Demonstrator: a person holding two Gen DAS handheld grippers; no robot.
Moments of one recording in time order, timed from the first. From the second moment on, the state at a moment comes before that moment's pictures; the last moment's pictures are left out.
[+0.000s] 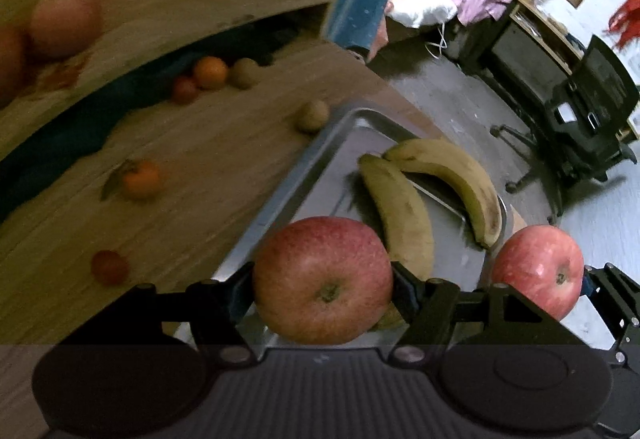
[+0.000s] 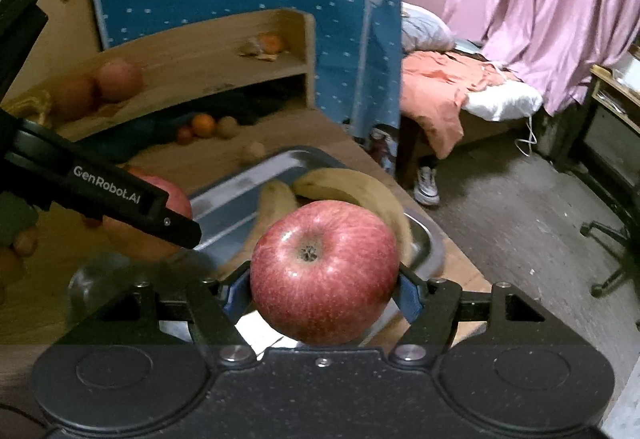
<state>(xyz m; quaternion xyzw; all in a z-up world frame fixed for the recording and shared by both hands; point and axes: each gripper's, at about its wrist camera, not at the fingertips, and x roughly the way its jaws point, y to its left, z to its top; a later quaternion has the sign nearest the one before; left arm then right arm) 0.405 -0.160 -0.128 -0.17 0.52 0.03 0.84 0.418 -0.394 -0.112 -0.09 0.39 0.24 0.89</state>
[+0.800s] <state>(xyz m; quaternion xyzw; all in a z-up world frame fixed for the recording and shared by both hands) 0.446 -0.166 -0.146 -0.17 0.55 0.06 0.82 0.462 -0.391 -0.132 -0.09 0.40 0.29 0.86</state>
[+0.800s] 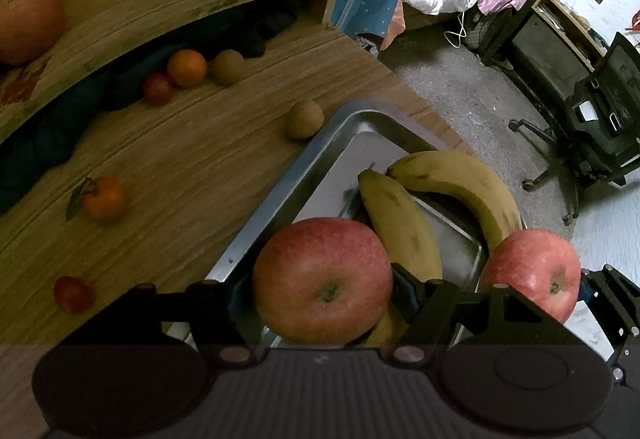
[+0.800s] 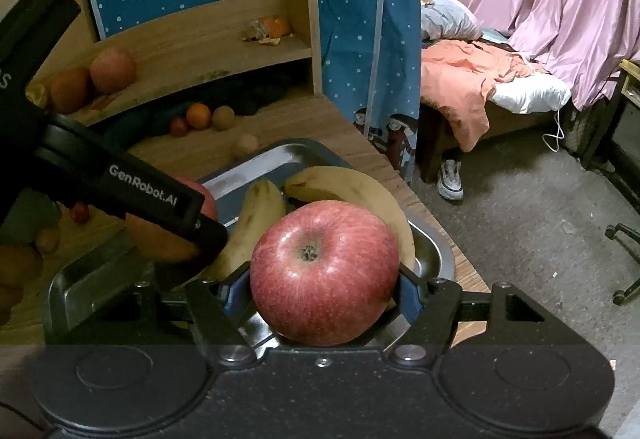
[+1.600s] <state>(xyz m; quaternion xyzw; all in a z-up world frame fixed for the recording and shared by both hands) 0.441 -0.167 -0.136 -0.16 0.55 0.07 0.82 0.460 -0.387 -0.142 -0.11 0.40 0.28 0.86</state>
